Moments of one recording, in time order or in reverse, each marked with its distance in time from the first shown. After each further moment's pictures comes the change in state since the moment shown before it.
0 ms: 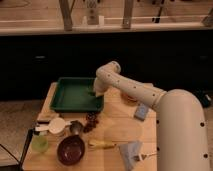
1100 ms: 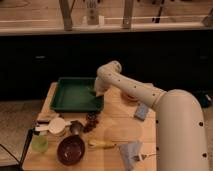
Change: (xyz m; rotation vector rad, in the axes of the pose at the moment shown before) arm 0.005 -0.002 0.001 -0.006 -0.006 0.013
